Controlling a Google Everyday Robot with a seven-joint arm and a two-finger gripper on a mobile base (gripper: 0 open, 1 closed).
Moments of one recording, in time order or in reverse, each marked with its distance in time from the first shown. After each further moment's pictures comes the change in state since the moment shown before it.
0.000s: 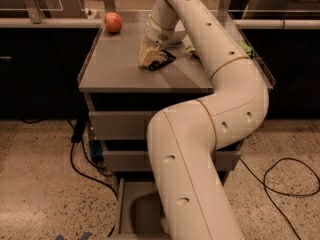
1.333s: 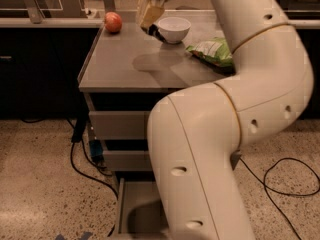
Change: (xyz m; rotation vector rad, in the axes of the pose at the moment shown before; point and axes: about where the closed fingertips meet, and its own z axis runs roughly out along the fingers) arm -0.067 0.021 -0.149 0.145 0.036 -0.096
